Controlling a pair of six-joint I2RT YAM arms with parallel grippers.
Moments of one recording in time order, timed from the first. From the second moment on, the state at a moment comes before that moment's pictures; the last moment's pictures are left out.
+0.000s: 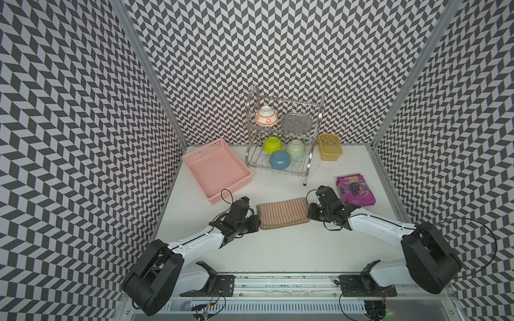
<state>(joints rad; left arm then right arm) -0.57 1.22 0.43 -0.04 0.21 -0.68 0.56 1.40 0.68 -0.24 -0.05 0.71</state>
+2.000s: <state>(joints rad) -0.59 1.28 0.60 0.03 0.14 -0.70 0.56 1.40 0.78 -0.17 -0.06 0.61</state>
